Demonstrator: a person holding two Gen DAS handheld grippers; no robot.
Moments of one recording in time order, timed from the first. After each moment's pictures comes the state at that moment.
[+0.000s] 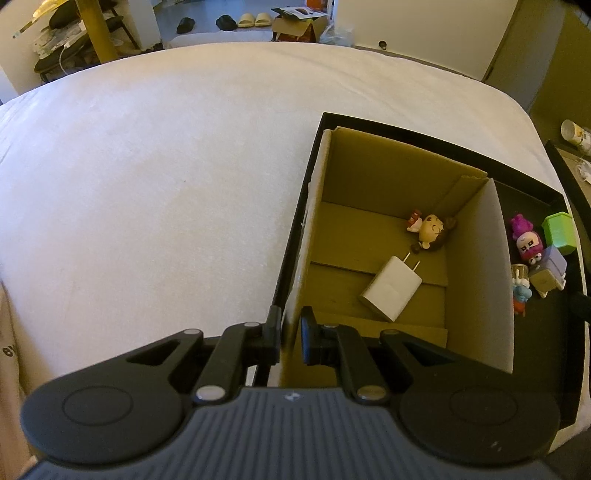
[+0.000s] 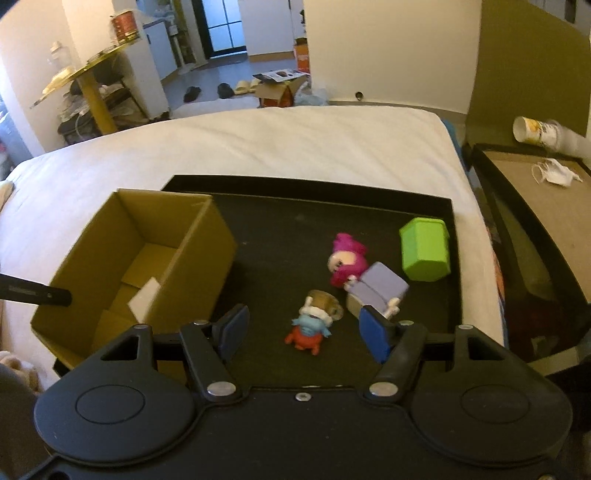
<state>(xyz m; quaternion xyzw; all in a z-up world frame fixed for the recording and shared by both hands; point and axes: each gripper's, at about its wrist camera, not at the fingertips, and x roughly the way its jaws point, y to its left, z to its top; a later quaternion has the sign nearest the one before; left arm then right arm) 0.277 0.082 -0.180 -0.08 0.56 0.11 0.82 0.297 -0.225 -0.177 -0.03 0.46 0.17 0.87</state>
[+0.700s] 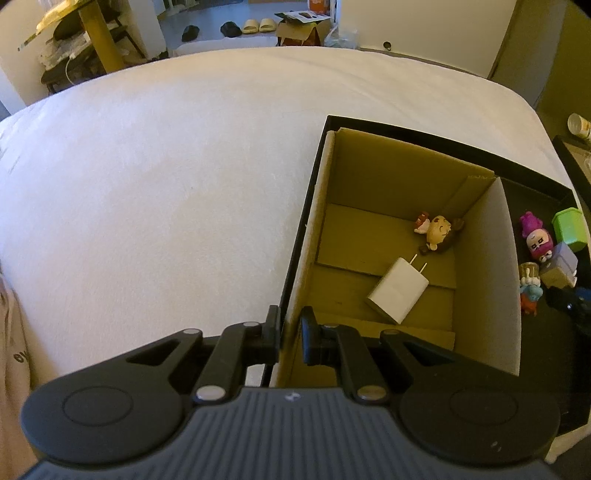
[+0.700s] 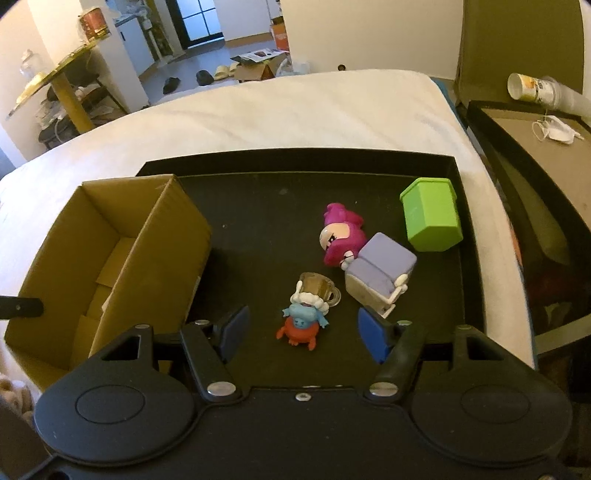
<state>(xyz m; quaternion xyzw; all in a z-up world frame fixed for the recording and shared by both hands) 0.278 0.072 -0.182 -0.05 0.55 0.12 0.82 0.316 -0.214 -0.213 0.00 0.49 0.14 0.86</state>
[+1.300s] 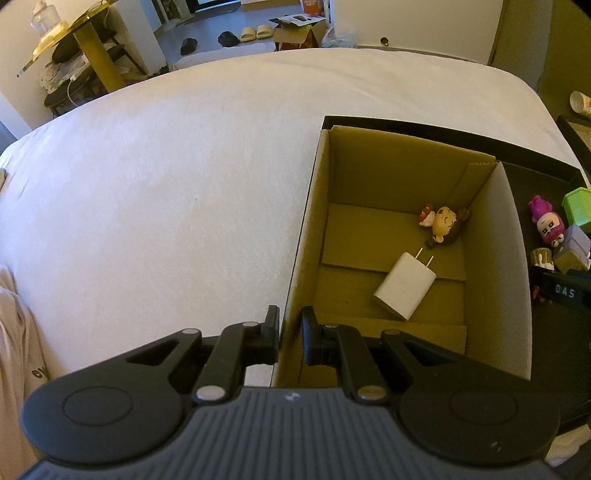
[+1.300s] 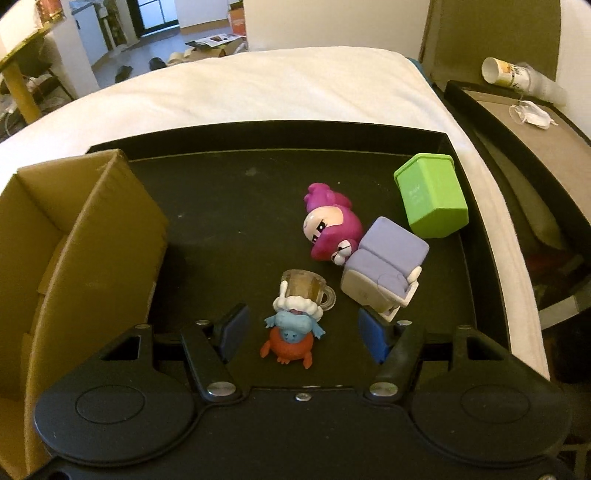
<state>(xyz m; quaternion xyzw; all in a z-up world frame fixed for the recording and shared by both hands) 0.281 0.060 -0.187 -0.01 0.55 0.13 0.82 0.332 -0.187 -0.251 -0.03 0.51 0.06 0.86</state>
